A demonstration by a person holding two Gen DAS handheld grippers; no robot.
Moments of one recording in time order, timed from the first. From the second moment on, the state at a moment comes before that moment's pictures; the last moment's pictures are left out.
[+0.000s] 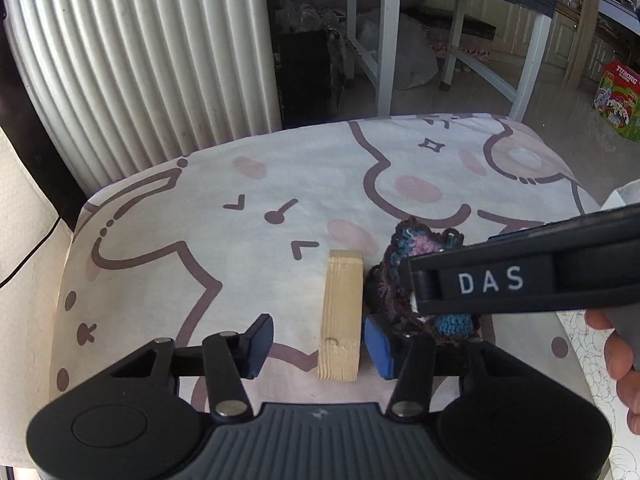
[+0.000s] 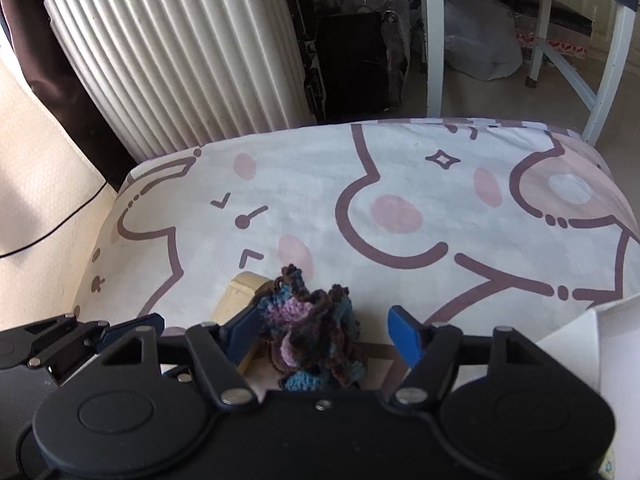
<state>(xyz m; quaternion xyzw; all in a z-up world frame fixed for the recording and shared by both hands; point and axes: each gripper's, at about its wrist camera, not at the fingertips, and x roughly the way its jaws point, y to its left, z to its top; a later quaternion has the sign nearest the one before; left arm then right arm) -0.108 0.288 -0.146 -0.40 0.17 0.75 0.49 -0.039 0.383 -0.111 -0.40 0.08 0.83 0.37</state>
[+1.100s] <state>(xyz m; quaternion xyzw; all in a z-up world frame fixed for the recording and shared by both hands) -0.106 0.301 -0.166 -0.46 0.21 0.70 0.50 -0.024 0.411 -0.135 -0.45 0.13 0.80 0.36</state>
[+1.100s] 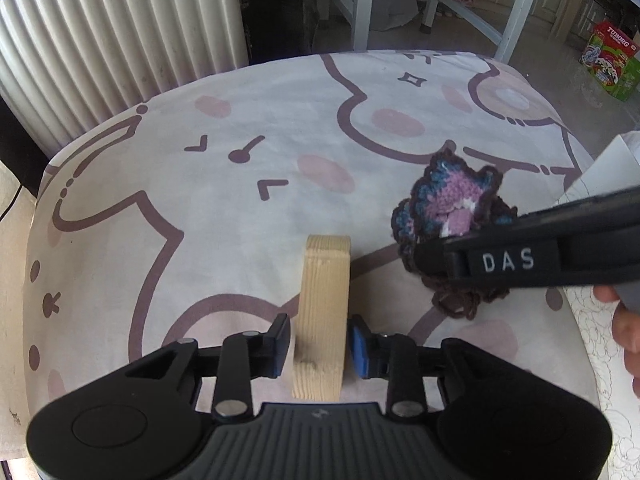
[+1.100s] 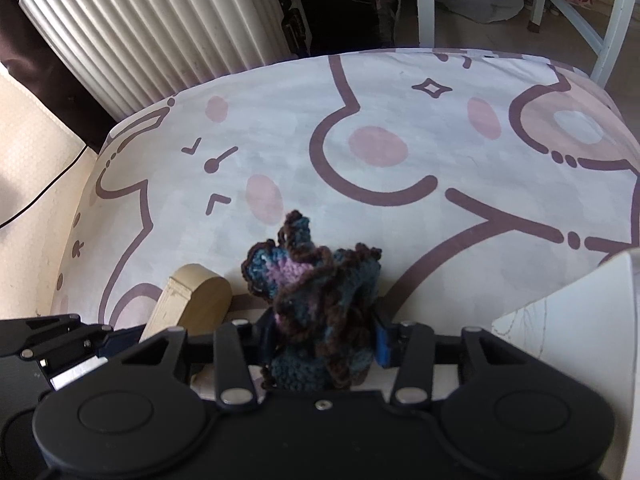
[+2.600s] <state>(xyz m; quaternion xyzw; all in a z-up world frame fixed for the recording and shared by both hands) -0.040 0.141 -0.019 -0.45 0.10 0.79 0.41 0.088 0.262 0.000 -0.40 0.00 0.87 0.31</state>
